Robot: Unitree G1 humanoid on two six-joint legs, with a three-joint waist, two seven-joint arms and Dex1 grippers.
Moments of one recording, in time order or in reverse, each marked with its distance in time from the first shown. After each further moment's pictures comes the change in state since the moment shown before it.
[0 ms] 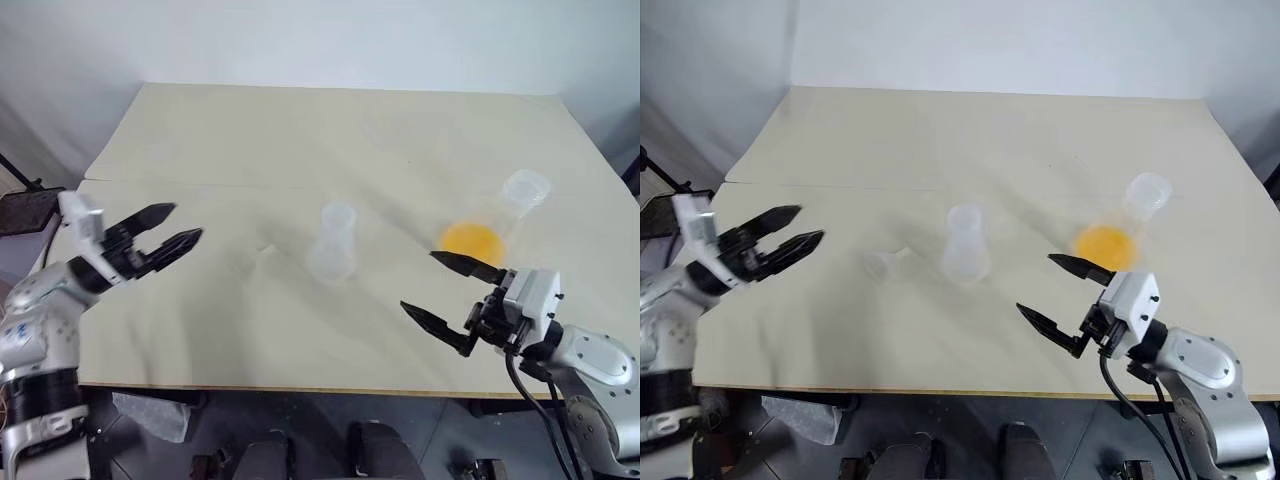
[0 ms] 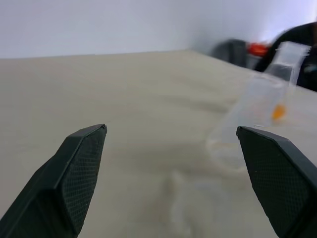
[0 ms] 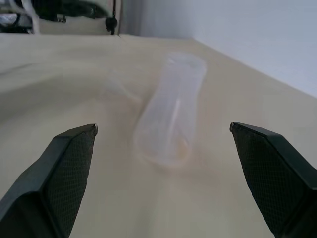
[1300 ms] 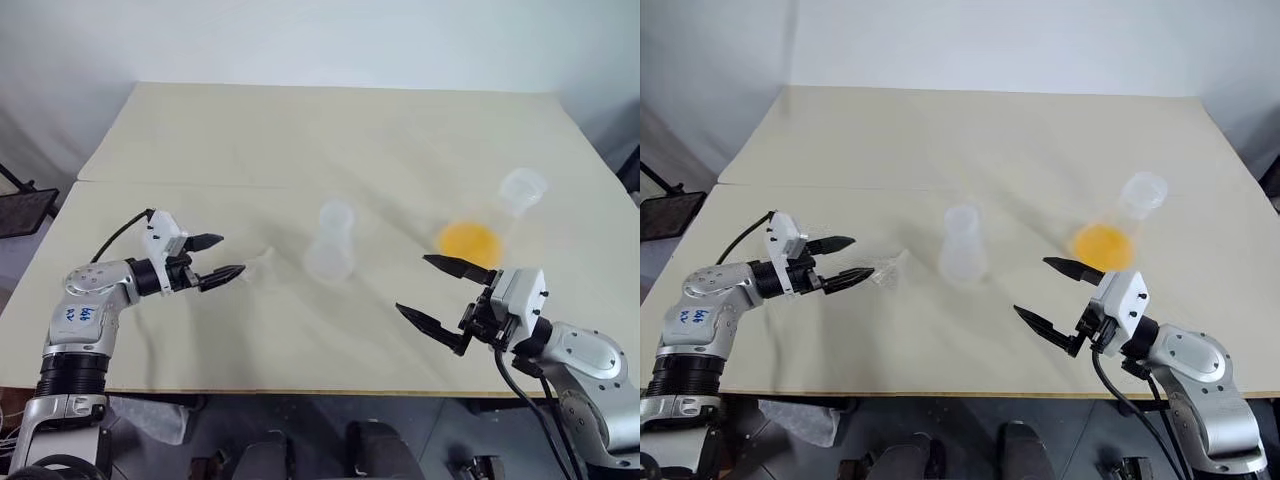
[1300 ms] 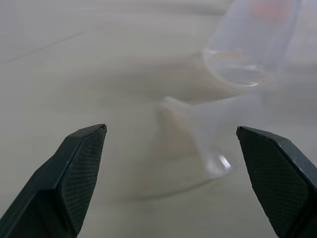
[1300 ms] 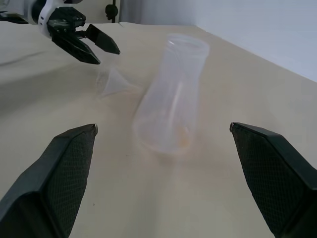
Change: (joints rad) left arm -0.140 0.027 -0.381 0.103 0.210 -0.078 -0.046; right arm 0.010 -0.007 0.012 0.042 -0.033 -0.010 0.004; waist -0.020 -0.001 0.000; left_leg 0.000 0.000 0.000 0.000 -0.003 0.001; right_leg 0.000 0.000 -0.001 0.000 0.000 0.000
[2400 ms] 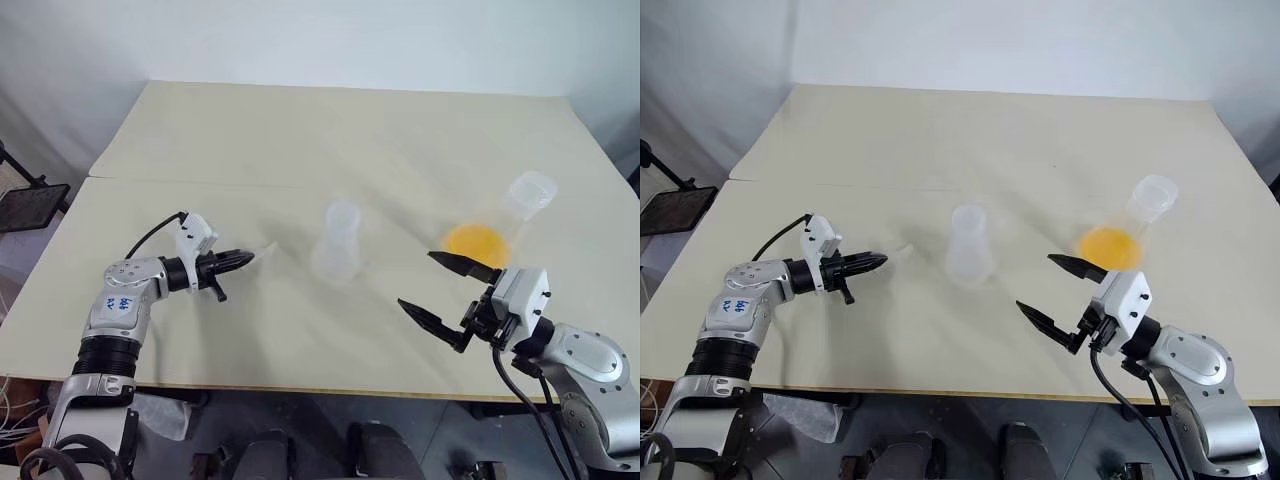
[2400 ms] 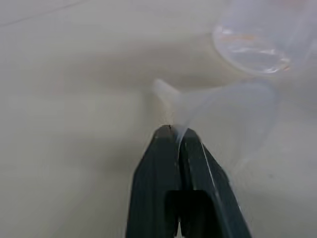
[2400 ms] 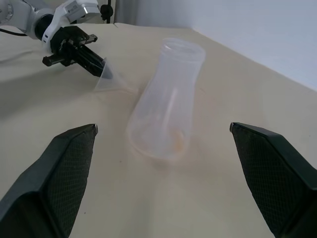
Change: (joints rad) left arm -0.115 -0.090 -0.086 0.166 0.106 -0.048 0.051; right arm 0.007 0.002 -0.001 -0.007 -0.018 -0.019 -0.045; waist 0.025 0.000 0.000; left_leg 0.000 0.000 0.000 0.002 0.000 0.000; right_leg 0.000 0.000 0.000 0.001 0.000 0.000
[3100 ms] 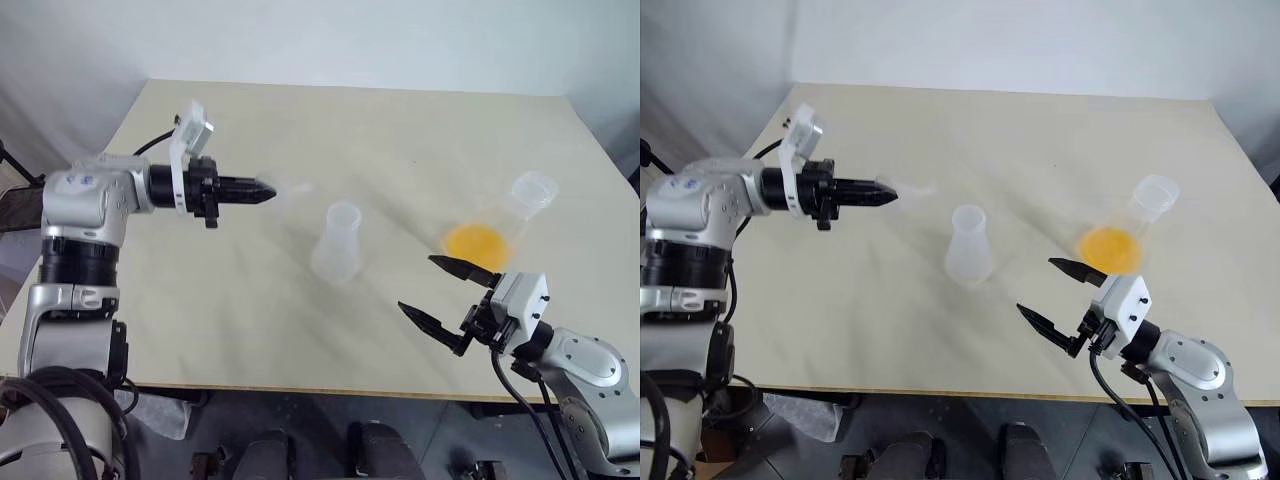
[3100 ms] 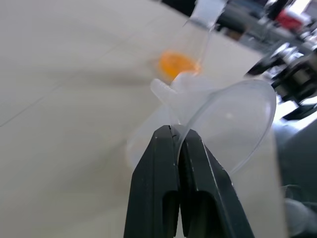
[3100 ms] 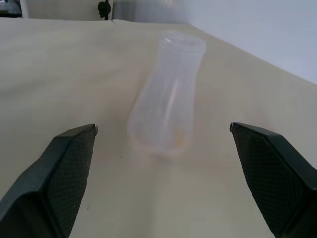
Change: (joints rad) left arm -0.569 0.107 -0.085 -0.001 -0.177 0.655 -0.339; right arm 0.043 0.005 -0.002 -0.010 -0.004 -0.002 -0.009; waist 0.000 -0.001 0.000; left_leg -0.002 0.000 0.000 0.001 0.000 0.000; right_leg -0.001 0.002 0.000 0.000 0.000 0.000
